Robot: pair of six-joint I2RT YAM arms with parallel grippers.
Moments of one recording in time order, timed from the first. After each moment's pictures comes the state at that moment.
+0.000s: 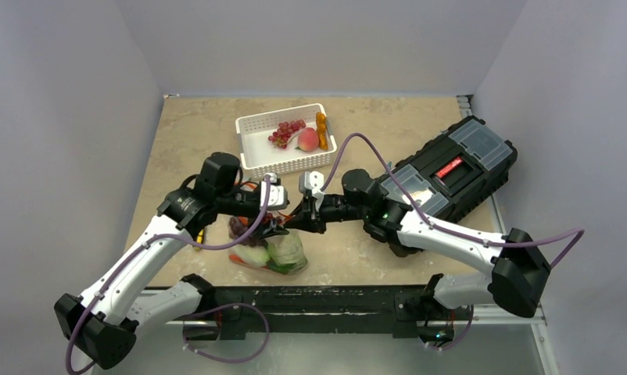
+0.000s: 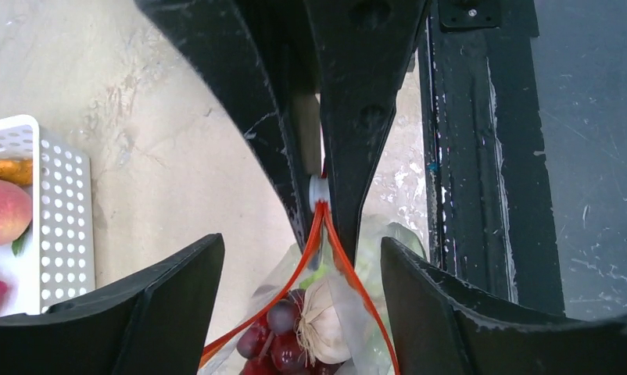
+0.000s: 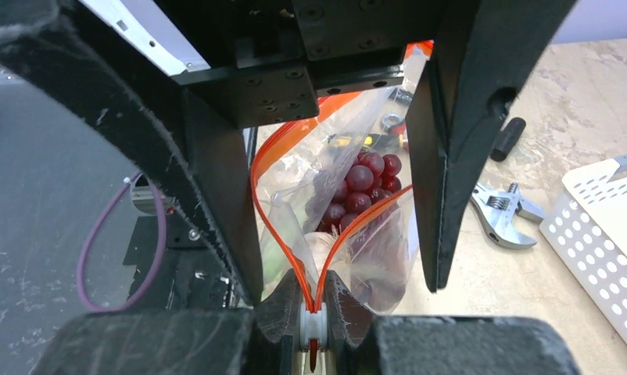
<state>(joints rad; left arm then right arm) -0.55 0.98 0.98 -0.68 0.79 0.65 0.94 1.30 0.86 0.22 -0.60 -0.07</state>
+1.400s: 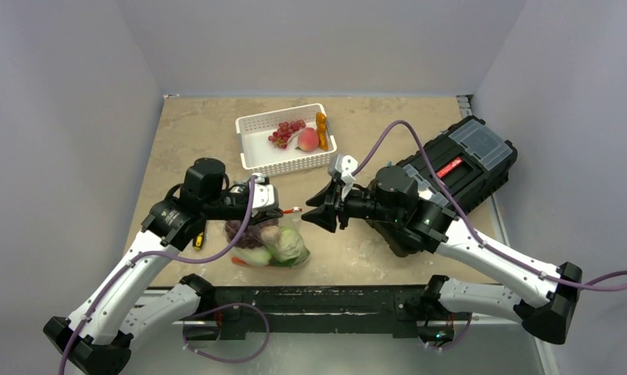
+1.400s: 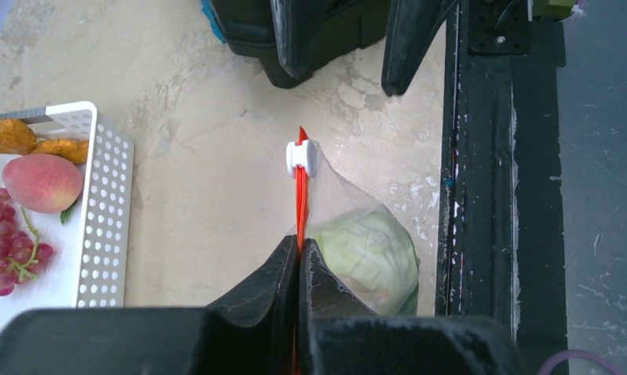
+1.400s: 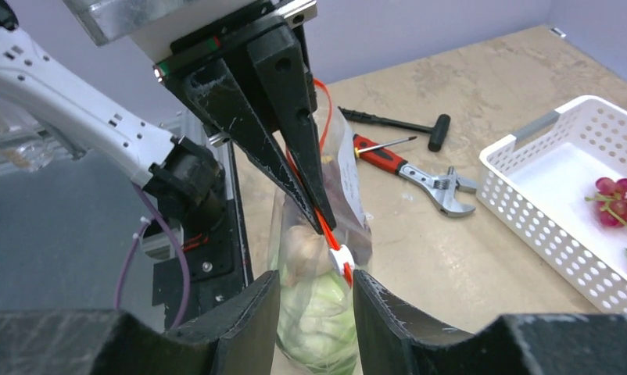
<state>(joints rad) -0.53 0.86 0.97 -0.67 0.71 0.55 0.95 1.02 0.97 -0.11 -0.36 0.08</state>
